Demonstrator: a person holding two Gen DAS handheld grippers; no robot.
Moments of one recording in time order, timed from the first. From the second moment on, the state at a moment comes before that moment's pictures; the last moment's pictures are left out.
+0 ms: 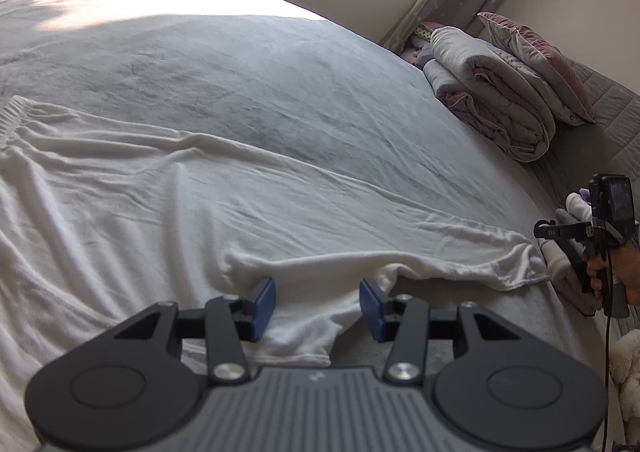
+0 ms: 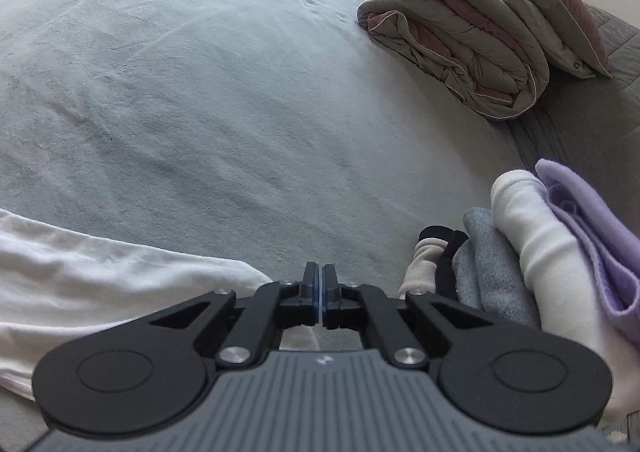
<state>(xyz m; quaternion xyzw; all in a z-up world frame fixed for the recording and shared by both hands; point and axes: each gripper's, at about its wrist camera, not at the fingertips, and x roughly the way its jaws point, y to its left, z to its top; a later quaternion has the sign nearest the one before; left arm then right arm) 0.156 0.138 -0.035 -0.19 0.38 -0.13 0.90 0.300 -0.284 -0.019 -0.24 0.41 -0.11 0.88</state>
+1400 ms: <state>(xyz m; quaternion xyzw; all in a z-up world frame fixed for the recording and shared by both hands) 0.158 0.146 -0.033 -0.21 0.39 -0.13 0.89 0.255 -0.286 0.010 0.08 0.42 -0.01 0.90</state>
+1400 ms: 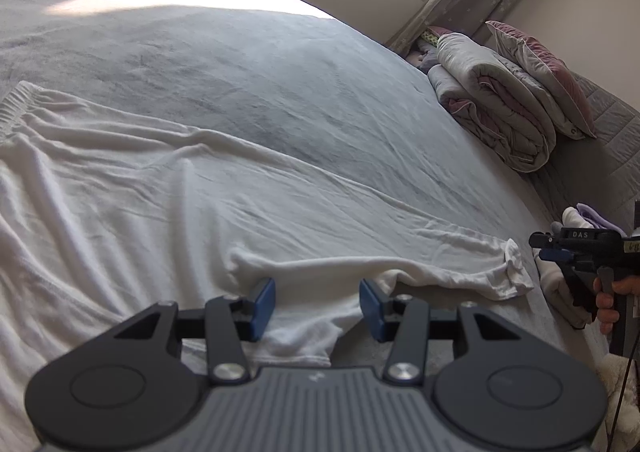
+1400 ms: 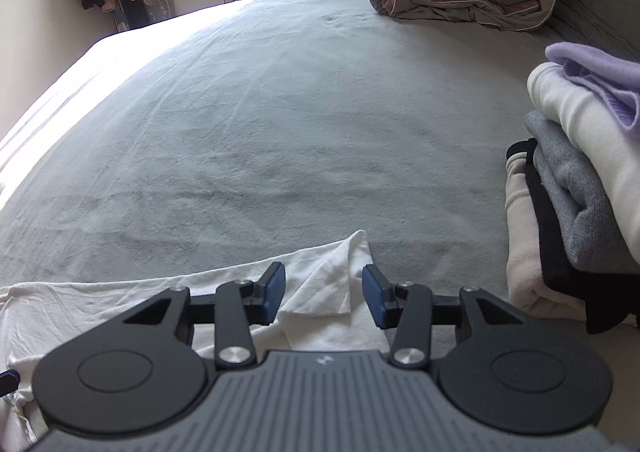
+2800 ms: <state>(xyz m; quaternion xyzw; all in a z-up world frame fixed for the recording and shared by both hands) 0.158 0.145 -0.033 -0.20 0.39 -0.13 0.89 0.300 -0.282 -0.045 -0.25 0.42 -0.15 0.86</state>
